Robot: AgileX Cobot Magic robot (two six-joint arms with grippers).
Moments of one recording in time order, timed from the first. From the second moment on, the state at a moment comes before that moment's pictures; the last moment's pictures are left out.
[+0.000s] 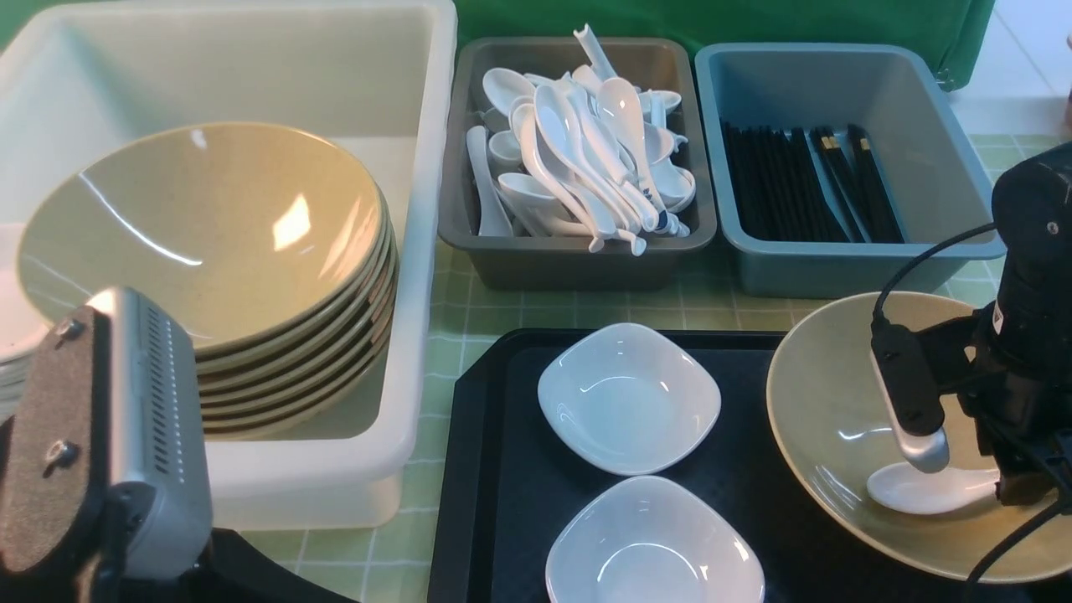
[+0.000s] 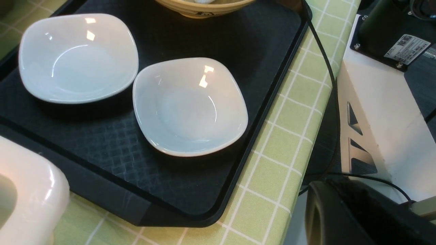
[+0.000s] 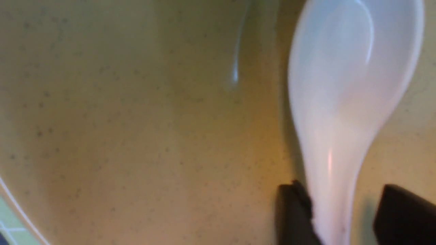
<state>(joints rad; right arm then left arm) 0.21 1.69 -1.06 -0.24 1.00 -1.10 -0.57 0.71 -0.75 -0.60 1.03 0.71</state>
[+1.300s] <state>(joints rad) 0.26 2.10 -1.93 0.75 0.53 -0.62 -0.57 0.71 -0.75 -0.59 0.88 0.71</state>
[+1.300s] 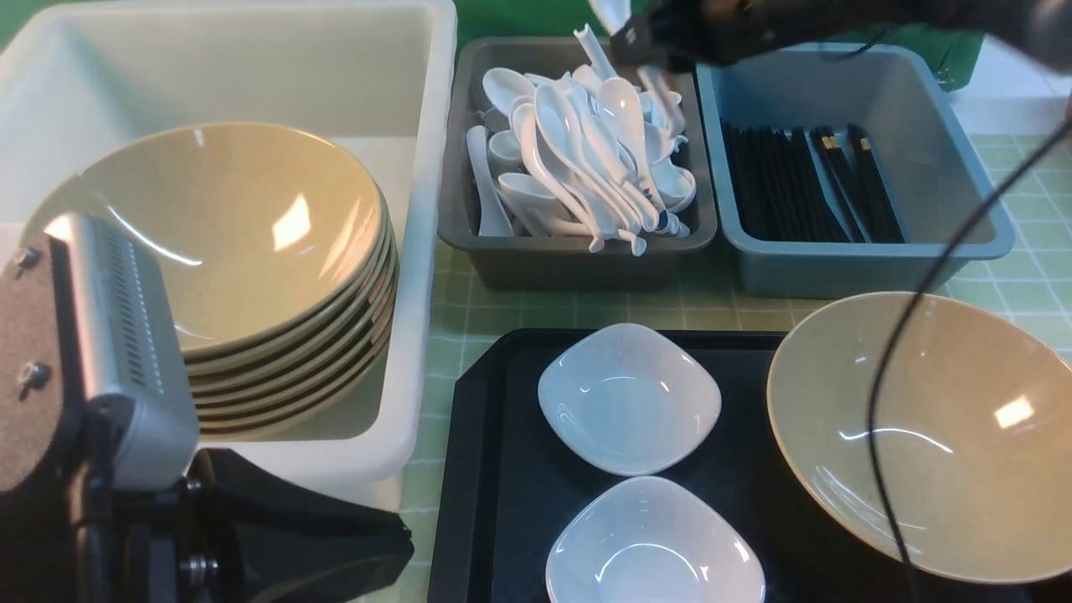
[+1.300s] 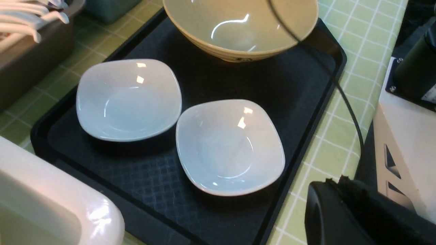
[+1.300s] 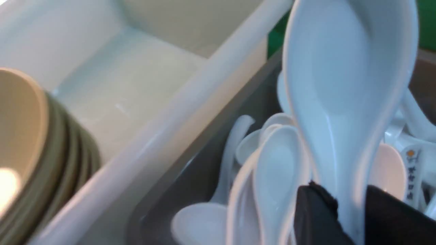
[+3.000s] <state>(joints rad) 0.25 0.89 -0.82 0.27 0.92 -0.24 -0.57 1.21 -0.88 -0.64 0.84 0.50</state>
